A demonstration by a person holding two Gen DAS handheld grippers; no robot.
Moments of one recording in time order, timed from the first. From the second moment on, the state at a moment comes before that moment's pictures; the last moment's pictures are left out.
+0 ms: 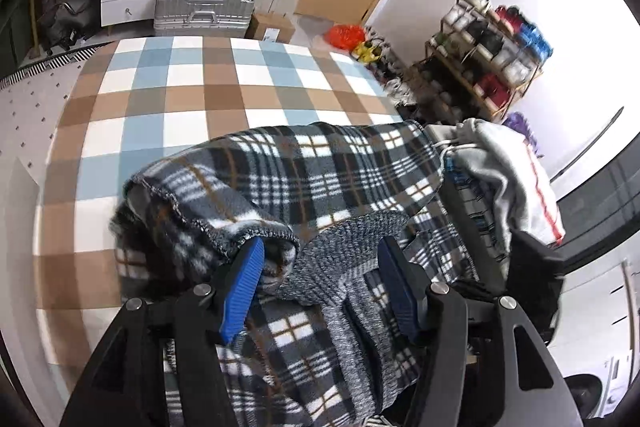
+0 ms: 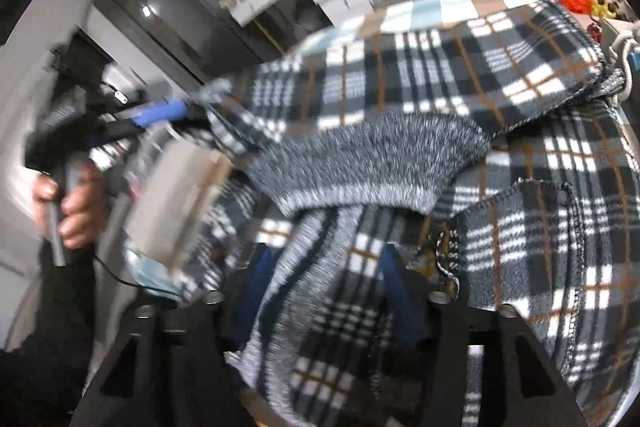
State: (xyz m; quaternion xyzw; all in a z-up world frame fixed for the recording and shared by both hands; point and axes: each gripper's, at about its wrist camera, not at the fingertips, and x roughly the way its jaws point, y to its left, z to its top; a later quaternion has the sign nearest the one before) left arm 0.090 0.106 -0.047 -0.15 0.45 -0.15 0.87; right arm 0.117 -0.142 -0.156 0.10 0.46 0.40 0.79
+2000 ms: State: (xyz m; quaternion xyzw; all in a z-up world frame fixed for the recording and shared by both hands) left arm 0.160 0.143 -0.177 -0.13 0.60 -0.20 0.77; right arm 0.297 -0.023 -0.192 -0.15 0.56 0.20 0.79
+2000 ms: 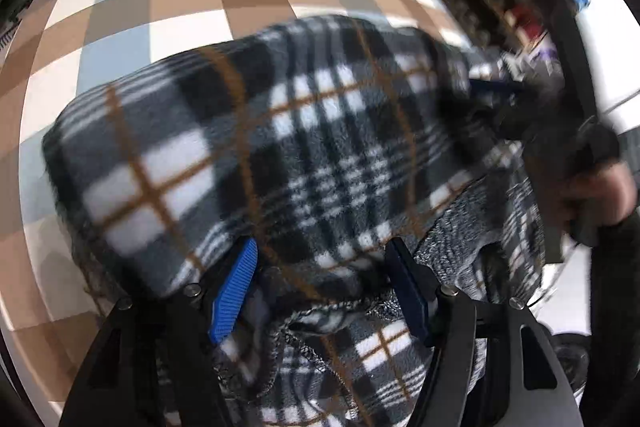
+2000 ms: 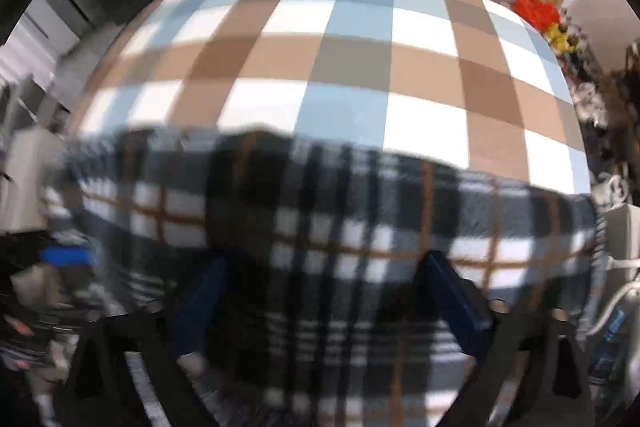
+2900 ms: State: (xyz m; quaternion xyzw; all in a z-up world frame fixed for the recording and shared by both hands) left arm 0.178 0.071 -0.169 -0.08 0.61 -0.13 0.78; right arm 0.265 -0.136 -0.185 -0.11 0.60 0.17 0.77
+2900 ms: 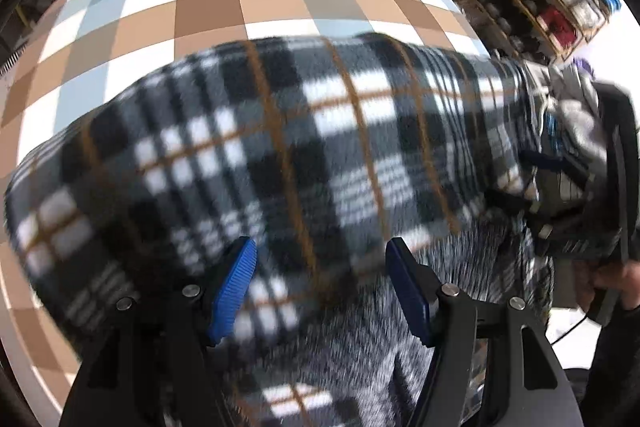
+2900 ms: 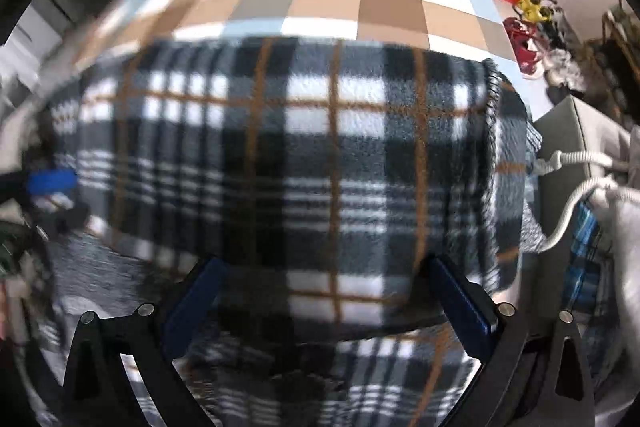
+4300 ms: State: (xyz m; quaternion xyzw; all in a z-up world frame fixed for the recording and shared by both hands) left arm 0.141 0.145 -0.164 0.00 0.53 -0.12 0.84; right arm 0.194 -0.154 -0.160 0.04 0.51 0.23 0.83
